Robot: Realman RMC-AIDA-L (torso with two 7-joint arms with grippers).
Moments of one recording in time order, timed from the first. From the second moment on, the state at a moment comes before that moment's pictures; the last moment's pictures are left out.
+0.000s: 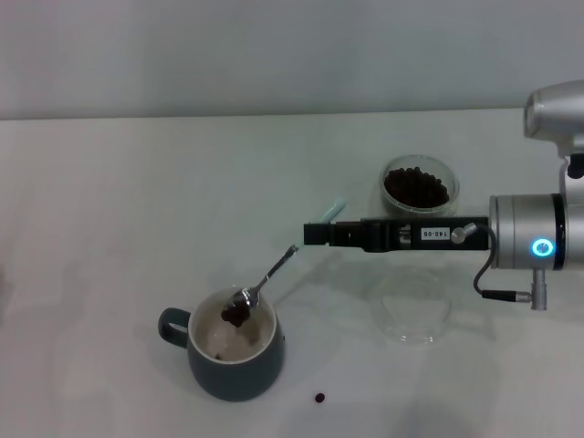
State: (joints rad) left arm -0.26 -2.08 2.83 0.11 -1.47 1.32 -0.33; right arm 0.52 2.02 -1.23 -0.60 -1.52 -1.37 2.00
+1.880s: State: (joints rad) left arm -0.26 -2.08 2.83 0.11 -1.47 1.32 -0.33; right arm 0.31 1.93 -0.98 -0.45 -1.54 -1.32 1.60
